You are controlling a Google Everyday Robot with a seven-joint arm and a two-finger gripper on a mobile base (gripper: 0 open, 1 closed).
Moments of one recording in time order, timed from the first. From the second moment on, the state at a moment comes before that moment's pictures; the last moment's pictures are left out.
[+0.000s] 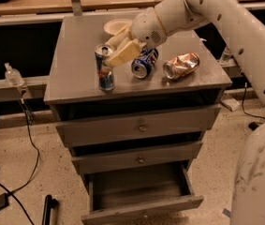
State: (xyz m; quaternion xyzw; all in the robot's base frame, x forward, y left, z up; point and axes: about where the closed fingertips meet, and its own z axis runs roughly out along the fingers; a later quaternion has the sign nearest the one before) arm 0.629 0.042 0.933 -0.67 0.56 0.33 0.37
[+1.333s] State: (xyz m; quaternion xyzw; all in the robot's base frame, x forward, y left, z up) arm 0.653 0.049 0.921 -0.65 0.59 0.31 0.36
